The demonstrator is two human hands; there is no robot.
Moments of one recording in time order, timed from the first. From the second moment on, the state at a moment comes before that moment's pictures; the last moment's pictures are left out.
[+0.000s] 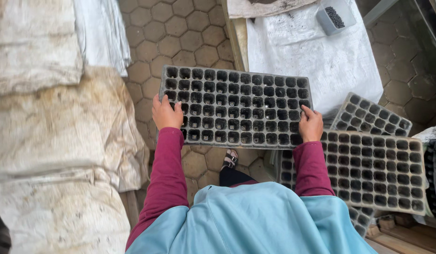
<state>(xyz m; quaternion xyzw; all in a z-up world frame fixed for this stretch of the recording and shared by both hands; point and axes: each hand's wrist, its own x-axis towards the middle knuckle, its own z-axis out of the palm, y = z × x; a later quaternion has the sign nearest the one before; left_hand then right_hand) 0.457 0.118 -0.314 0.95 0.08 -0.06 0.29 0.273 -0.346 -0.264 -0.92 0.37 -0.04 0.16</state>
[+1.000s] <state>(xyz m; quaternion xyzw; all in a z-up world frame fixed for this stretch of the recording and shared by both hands) 0.855 -0.159 -0.441 0.86 -0.27 -0.16 0.40 0.383 -0.356 -0.344 -0.77 0.60 -0.21 0.02</state>
